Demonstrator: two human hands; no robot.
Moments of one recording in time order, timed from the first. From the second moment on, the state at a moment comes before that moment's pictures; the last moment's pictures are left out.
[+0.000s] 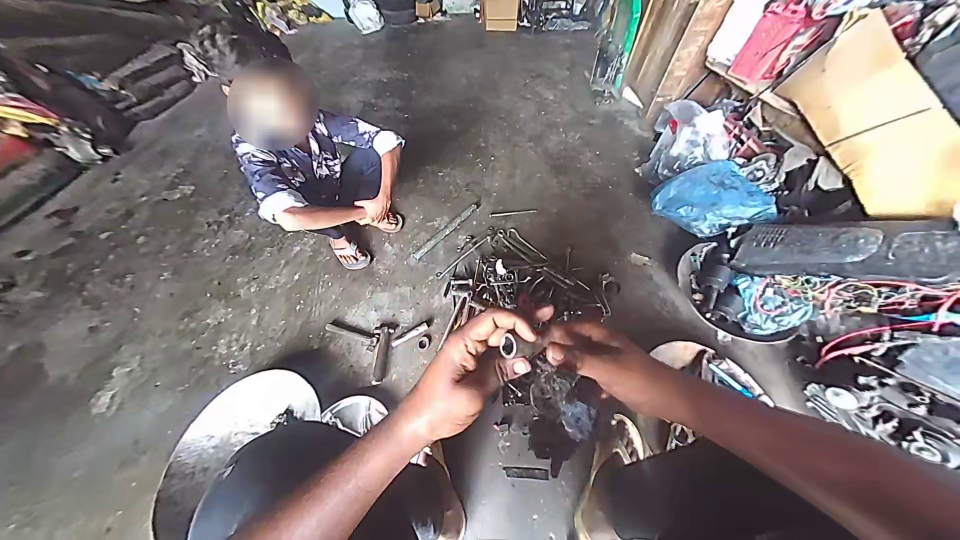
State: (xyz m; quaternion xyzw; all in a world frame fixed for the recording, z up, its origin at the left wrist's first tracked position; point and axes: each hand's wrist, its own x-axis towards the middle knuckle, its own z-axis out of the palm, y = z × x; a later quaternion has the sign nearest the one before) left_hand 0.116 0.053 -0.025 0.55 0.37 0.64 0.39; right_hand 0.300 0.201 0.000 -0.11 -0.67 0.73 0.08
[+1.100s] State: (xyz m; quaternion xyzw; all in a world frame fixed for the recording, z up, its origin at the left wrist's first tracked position) left_hand 0.094 0.034 -0.004 0.23 0.58 0.73 0.29; right_hand 0.295 0.240 -0.035 -0.32 -0.75 0.54 0.21
